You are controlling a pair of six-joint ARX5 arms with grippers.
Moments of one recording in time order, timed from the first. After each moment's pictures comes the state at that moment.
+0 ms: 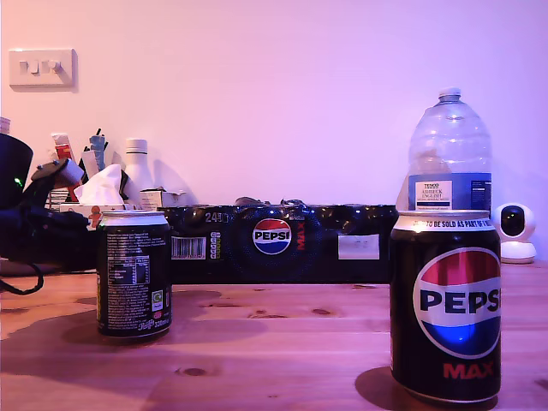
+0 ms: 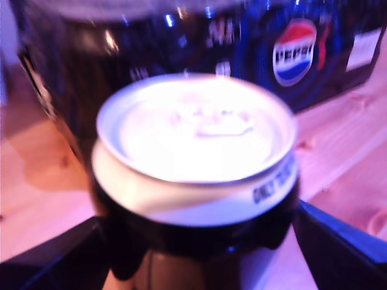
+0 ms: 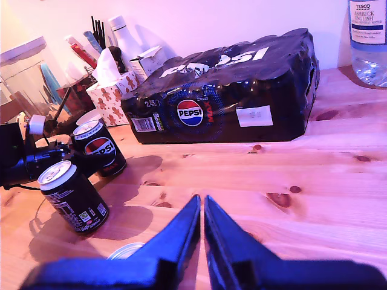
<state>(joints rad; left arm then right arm) -0.07 2.07 0.84 0.88 0.60 0.12 0.03 0.12 0.28 -0.35 -0.44 0.21</state>
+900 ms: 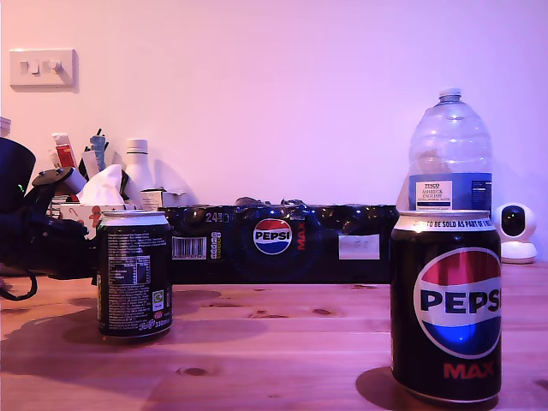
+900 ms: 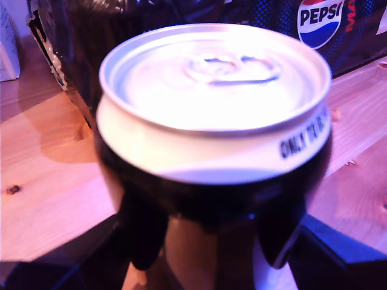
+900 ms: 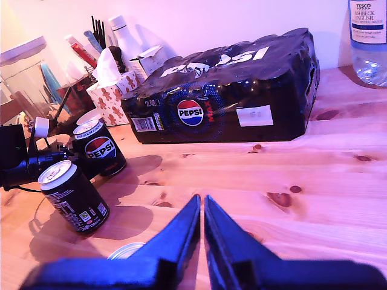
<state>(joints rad) -0.07 2.07 0.85 0.82 0.55 0.16 0.03 0.12 0.28 -0.36 -0.44 0.21</state>
